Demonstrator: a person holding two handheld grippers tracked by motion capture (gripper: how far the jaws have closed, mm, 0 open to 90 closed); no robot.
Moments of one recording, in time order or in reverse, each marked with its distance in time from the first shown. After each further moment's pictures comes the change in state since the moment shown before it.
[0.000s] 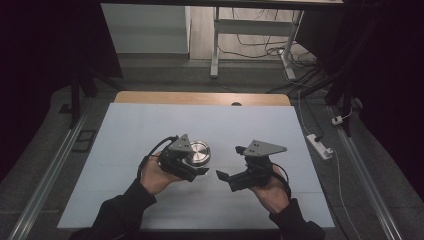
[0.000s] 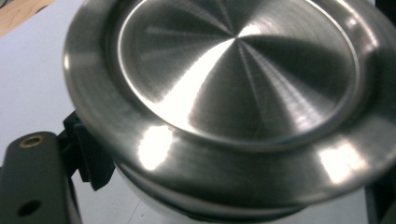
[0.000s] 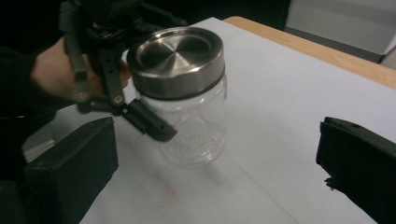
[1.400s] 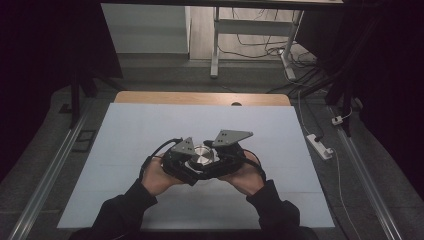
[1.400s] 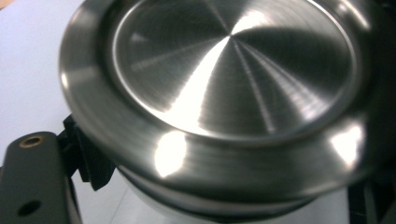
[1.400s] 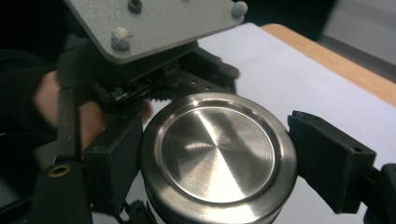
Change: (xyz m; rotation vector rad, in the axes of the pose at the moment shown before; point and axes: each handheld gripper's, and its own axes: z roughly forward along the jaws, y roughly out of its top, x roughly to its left) left arm -0.005 0.004 0.003 0.015 -0.114 0.057; right arm 0.012 0.036 0.055 0.034 0.161 -0.118
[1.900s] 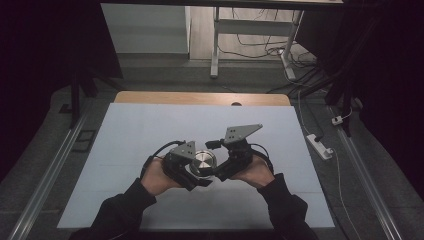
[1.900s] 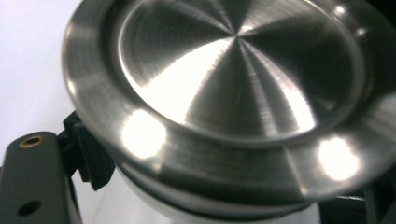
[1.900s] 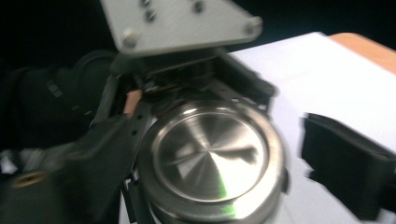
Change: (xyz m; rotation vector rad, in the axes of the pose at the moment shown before) left arm -0.004 0.002 -0.002 -0.012 -0.068 0.053; right arm -0.021 -0.002 -0.015 -0.039 0.233 0.005
